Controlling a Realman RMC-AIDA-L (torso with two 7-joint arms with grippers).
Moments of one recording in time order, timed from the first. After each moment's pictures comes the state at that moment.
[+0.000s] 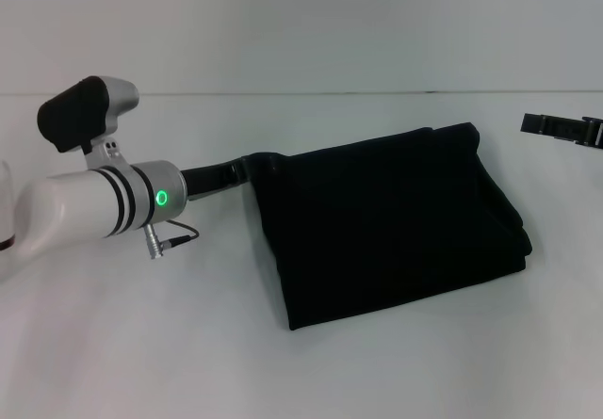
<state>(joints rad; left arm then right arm) -0.88 -2.14 0.48 0.26 2.15 0.65 -2.01 0.61 1.94 -0.66 -0.61 -2.00 -1.13 2.02</state>
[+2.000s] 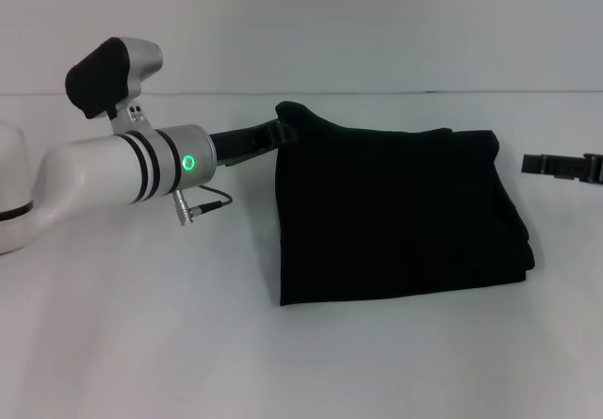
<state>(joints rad) -0.94 -2.14 0.47 0.27 2.09 0.74 -2.02 0.60 1.92 -0.65 -0.61 -2.11 -1.23 2.07</state>
